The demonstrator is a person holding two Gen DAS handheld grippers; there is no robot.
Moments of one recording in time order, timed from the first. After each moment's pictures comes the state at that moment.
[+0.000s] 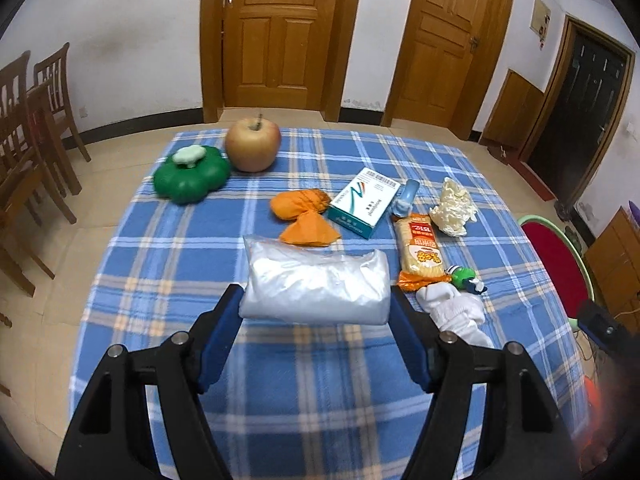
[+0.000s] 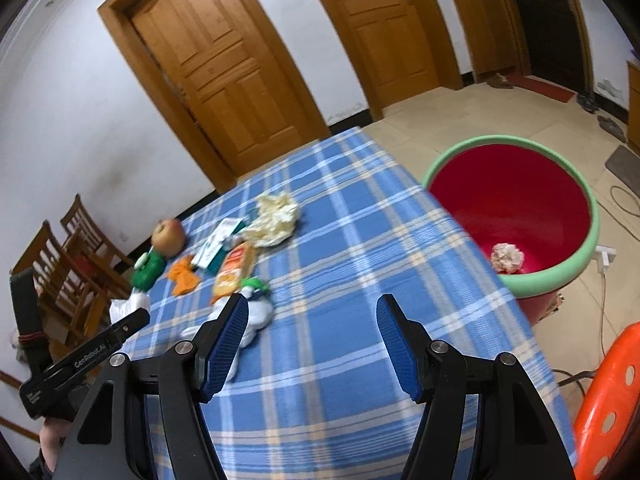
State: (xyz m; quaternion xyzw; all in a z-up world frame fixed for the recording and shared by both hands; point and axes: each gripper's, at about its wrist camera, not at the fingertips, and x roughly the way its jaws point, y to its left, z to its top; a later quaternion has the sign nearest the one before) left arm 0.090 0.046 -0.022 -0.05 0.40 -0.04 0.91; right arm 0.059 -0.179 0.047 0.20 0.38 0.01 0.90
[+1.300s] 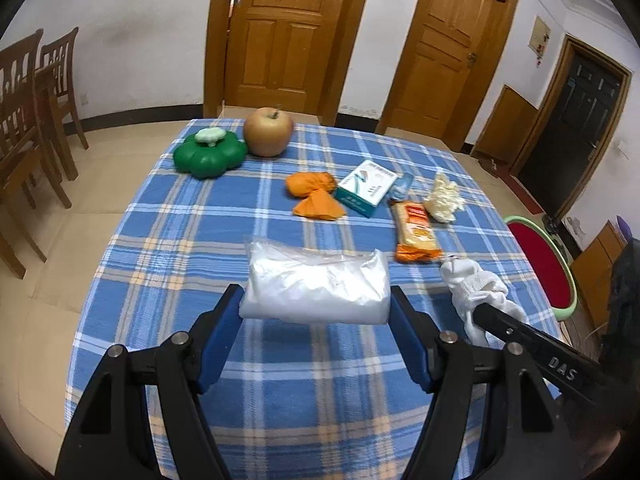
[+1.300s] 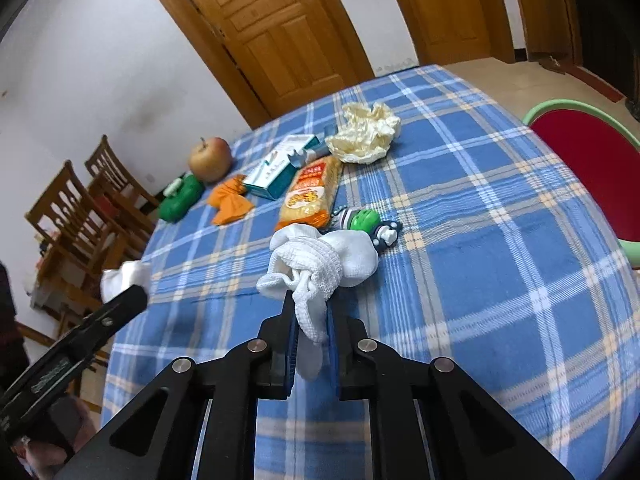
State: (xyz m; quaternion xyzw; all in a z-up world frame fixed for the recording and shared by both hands) left arm 0.048 0.064 -0.025 -0.08 0.39 -0.06 0.92; right arm 0.082 -0.101 0.007 0.17 0.44 0.09 0.87
